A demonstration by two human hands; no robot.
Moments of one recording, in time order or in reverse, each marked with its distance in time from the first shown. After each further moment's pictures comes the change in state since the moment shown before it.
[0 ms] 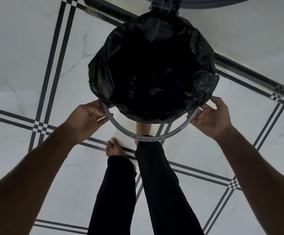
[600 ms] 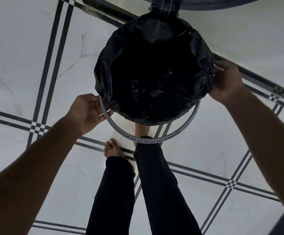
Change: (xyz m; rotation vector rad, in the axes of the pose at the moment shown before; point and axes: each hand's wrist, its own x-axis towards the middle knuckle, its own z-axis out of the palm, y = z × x) left_hand 0.020 0.016 0.009 -0.167 0.135 -0.029; right_hand 0.025 -0.081 0.068 -0.212 0.006 -0.269
